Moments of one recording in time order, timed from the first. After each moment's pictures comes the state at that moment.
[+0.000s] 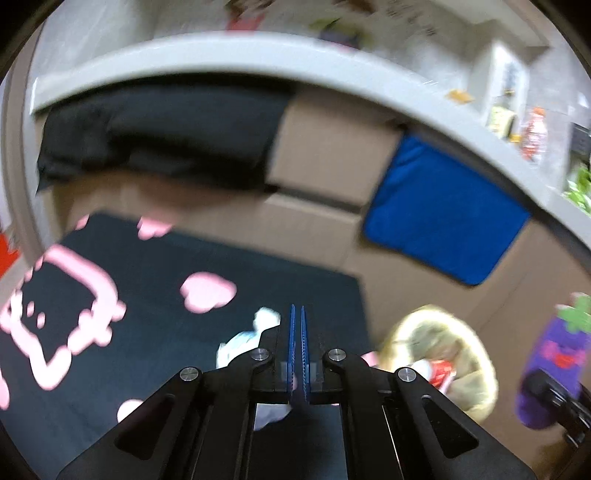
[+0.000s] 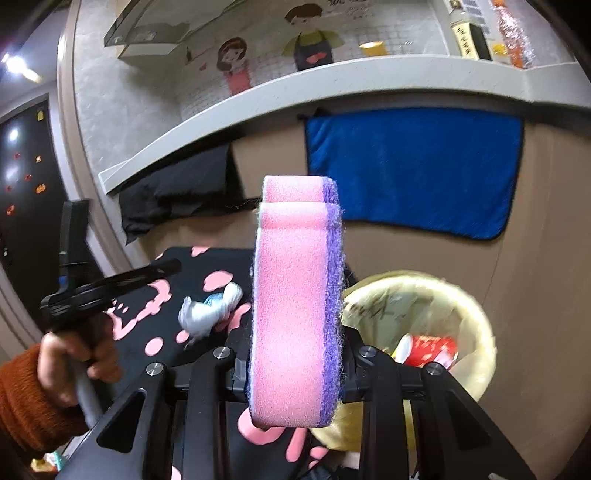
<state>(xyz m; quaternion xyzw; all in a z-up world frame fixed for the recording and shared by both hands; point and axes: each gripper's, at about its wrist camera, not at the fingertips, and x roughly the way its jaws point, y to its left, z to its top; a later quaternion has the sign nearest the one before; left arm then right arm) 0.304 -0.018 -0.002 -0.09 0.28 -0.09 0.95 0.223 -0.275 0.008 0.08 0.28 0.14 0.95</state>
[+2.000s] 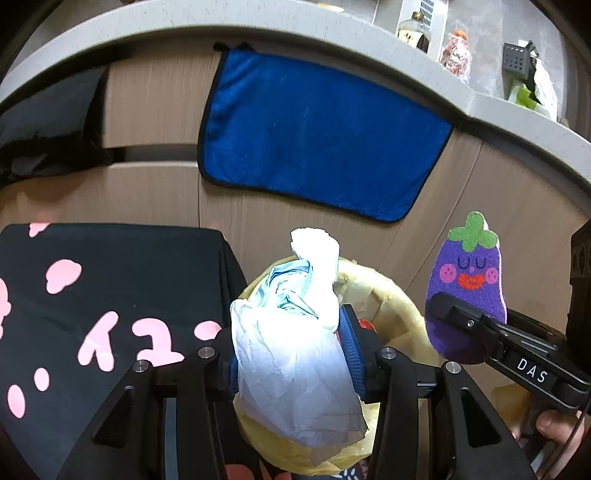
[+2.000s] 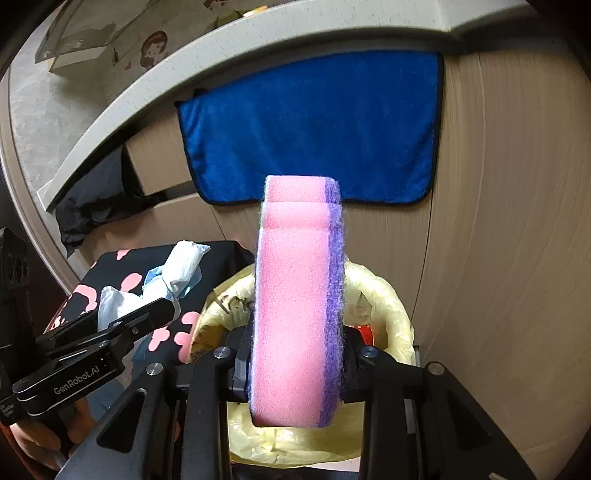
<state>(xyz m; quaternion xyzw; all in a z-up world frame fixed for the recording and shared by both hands) 0.320 -0.179 -0.049 -0.04 0.33 -0.21 0.92 0.278 -0.376 -0.049 0.10 0.33 0.05 0.94</state>
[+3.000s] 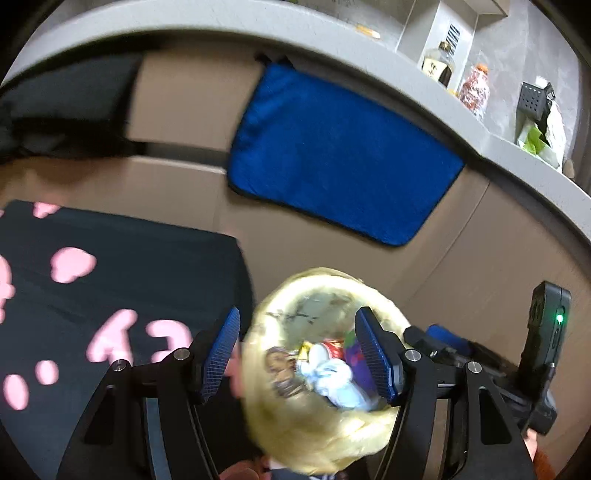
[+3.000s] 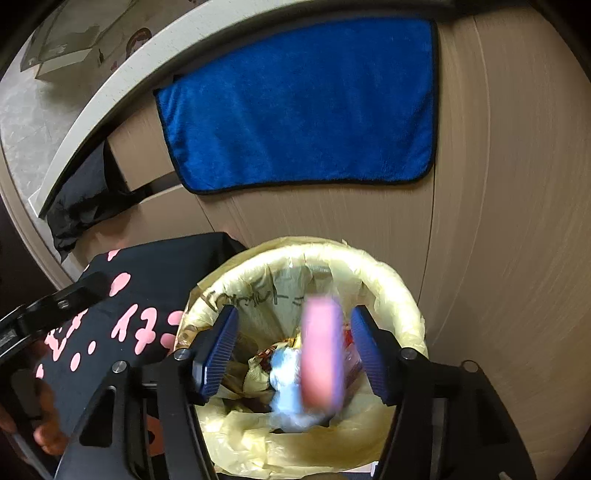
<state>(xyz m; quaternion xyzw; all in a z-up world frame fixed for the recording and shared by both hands) 0.318 -0.137 -0.029 -0.10 0.32 -0.20 0.92 0.296 -0.381 -0.069 0.12 0.34 0.05 0.93</state>
